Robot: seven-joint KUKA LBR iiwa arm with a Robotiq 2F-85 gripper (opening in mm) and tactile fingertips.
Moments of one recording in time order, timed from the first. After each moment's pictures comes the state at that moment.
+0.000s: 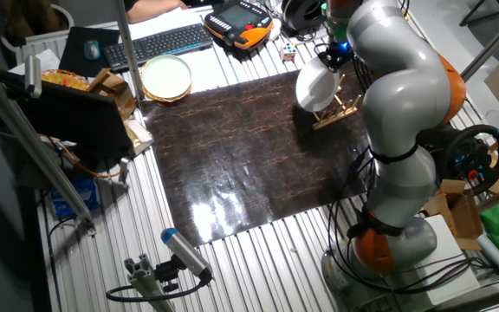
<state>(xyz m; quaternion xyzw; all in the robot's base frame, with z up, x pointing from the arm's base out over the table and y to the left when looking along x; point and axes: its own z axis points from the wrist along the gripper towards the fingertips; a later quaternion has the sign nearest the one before) 0.607 -0.121 0.311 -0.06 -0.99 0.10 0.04</state>
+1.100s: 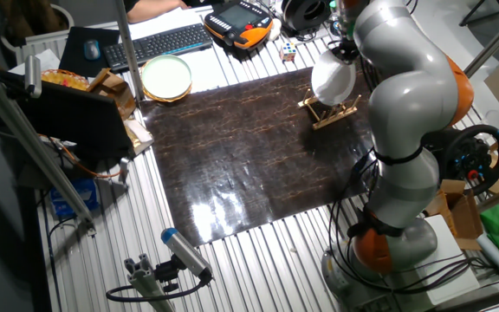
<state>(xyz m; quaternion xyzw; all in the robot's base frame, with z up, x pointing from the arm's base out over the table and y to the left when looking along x) 0.617 -0.191 0.334 0.00 -0.99 0.16 0.02</state>
